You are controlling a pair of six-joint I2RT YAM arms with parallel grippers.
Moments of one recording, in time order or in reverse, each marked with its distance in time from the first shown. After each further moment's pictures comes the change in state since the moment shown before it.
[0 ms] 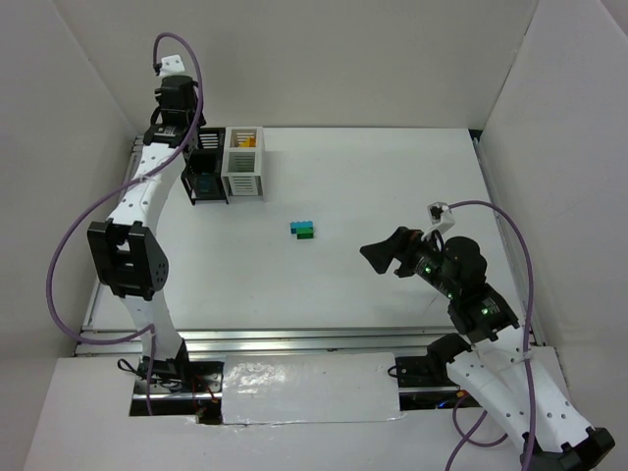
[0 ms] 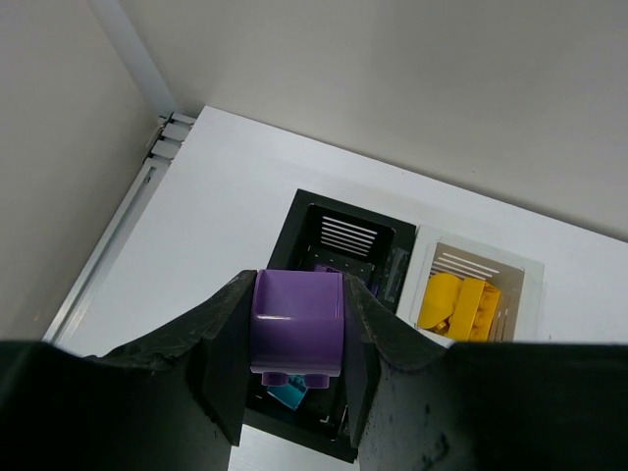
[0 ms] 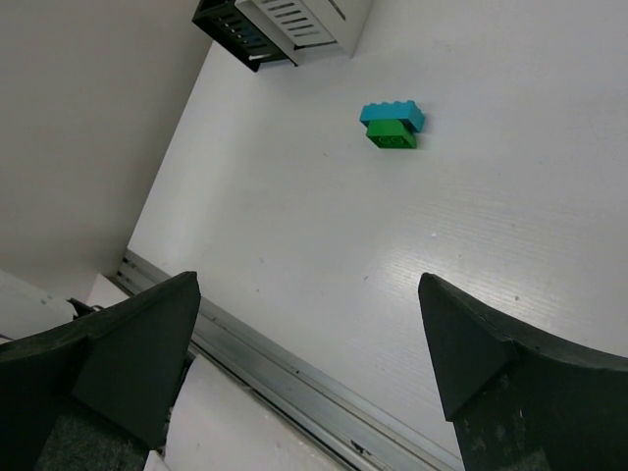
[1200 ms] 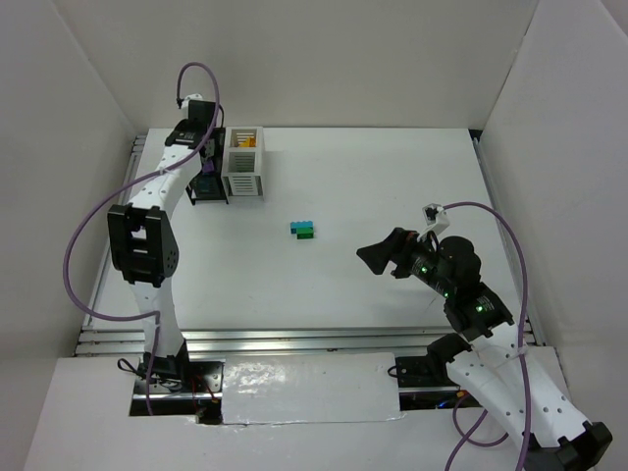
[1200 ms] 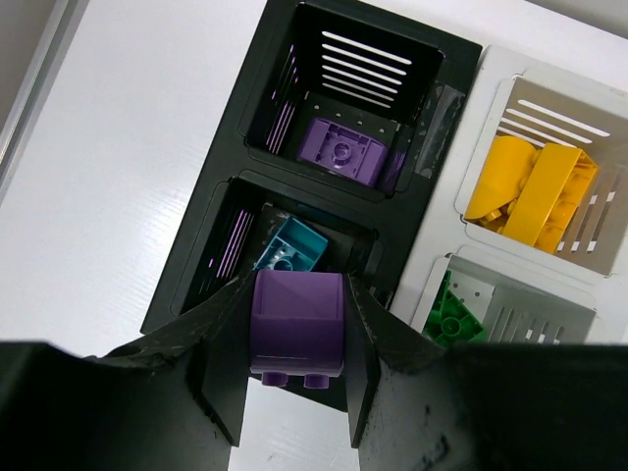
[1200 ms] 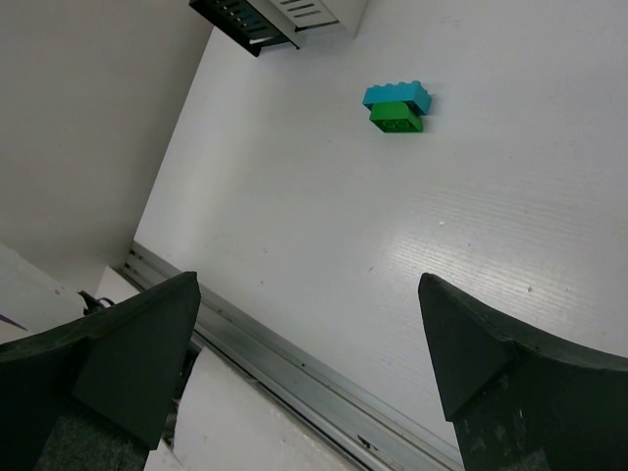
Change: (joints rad) left arm -0.036 0.142 -0.013 -0.225 0.014 -0.159; right arm 0.000 0.011 -0.042 0.037 -0.026 0.029
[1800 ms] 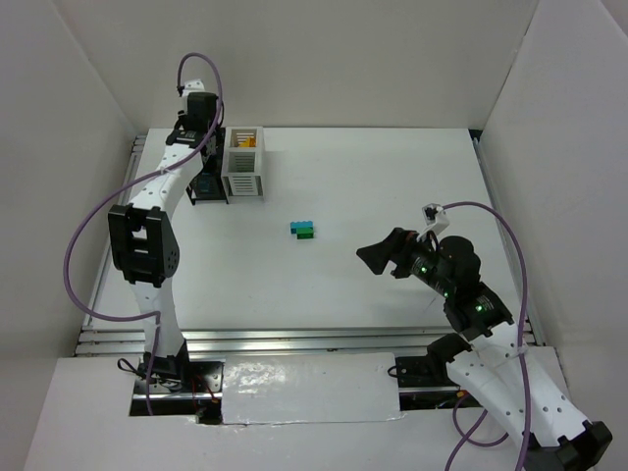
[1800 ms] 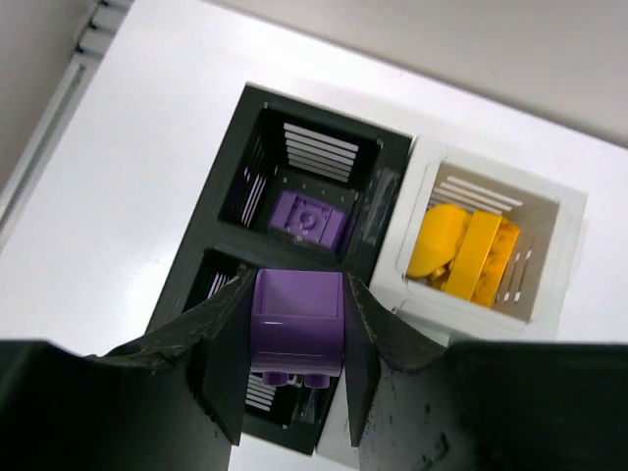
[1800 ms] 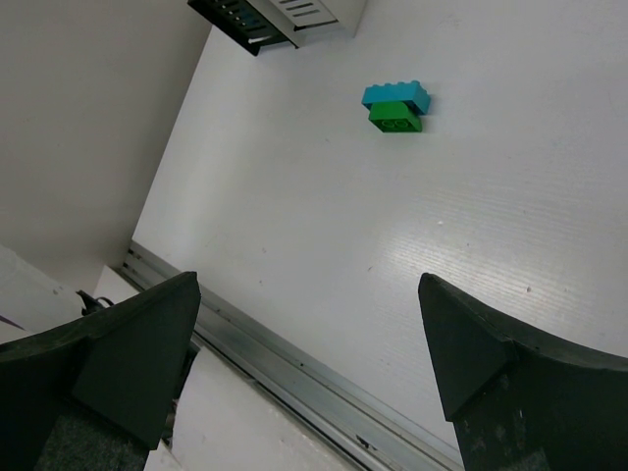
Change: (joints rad) left arm -0.007 0.001 0.019 0.122 -0.011 0.035; right arm 0.000 0.010 0.000 0.000 0.000 -0.004
